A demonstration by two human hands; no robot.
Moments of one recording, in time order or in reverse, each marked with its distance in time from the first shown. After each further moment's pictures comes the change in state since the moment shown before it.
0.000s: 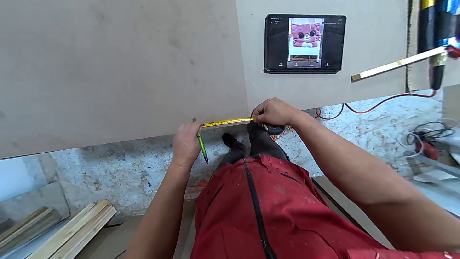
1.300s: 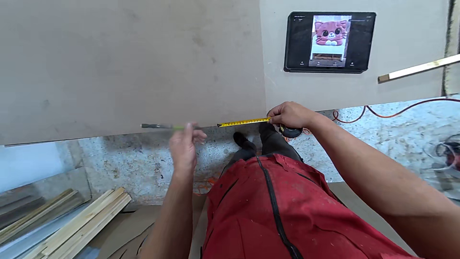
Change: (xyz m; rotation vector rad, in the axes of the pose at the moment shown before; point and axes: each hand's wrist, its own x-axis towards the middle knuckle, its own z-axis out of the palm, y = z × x) left_hand -0.027 -0.004 -0.044 -1.072 0.257 -0.587; right_hand 0.002 -0.002 0.012 0.051 -0.034 0.021
